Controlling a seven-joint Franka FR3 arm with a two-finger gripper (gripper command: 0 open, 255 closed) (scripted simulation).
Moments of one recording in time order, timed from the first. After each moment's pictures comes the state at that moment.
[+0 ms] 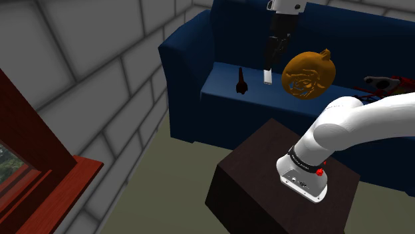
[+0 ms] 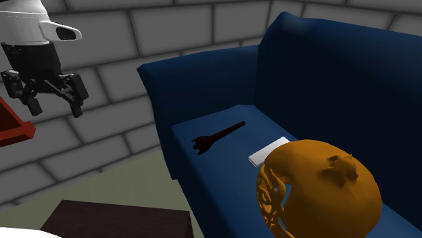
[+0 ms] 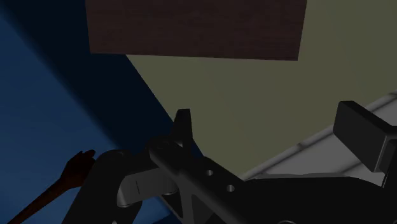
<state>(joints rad) 0.02 -0.76 0.04 -2.36 0.10 1.44 -0.06</state>
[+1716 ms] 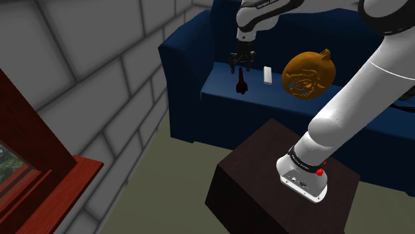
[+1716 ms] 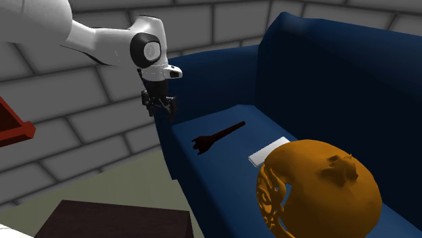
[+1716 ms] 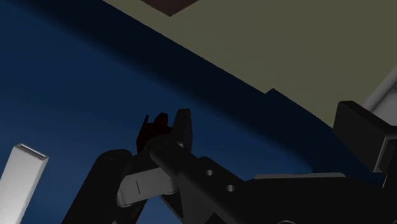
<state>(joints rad) -0.18 -0.01 -0.05 -2.13 -0.01 1.97 0.17</state>
